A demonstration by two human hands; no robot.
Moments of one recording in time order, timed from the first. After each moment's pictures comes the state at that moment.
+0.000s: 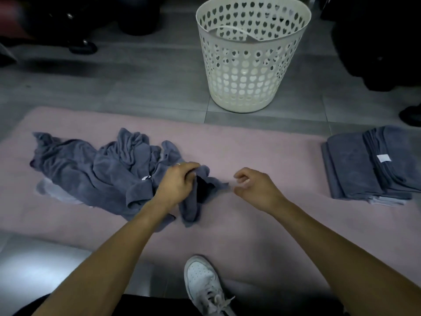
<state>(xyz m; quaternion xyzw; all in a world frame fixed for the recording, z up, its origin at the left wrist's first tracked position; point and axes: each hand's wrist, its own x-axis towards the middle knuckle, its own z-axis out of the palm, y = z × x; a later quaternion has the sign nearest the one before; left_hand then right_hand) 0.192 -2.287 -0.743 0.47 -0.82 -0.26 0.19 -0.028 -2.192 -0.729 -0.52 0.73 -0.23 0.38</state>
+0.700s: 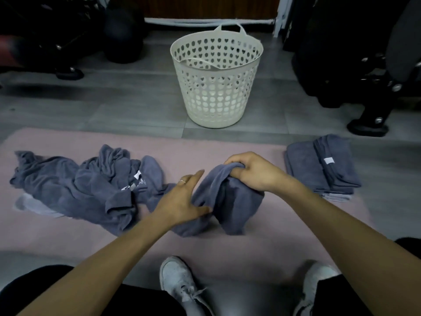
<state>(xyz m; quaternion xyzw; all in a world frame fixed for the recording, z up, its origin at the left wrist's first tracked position) 0.130 -2.192 -0.688 0.45 -0.85 -0.28 0.03 -0.086 -2.134 -0.602 -0.61 0.65 -0.25 0.37</state>
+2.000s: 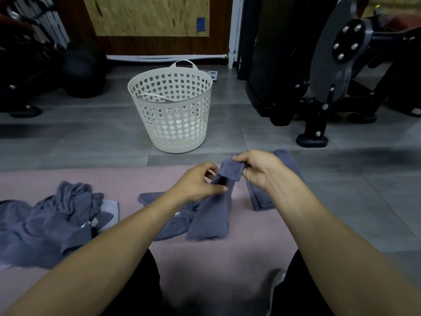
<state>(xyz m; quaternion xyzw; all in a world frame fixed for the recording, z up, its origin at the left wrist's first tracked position) -0.023 -2.180 -0.602 0.35 -0.82 -0.43 0.12 -0.170 -2.109 -0.550 -0.08 0.60 -0.62 0.50</state>
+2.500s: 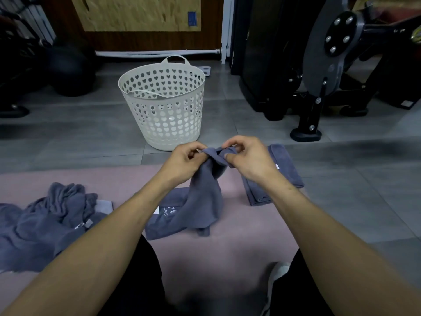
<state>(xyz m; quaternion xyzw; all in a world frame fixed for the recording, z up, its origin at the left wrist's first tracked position) -0.026 -2.201 -0.584 0.27 -0.77 -0.51 0.28 -0.163 -2.086 -0.545 -0.45 0.76 -0.43 0.18</state>
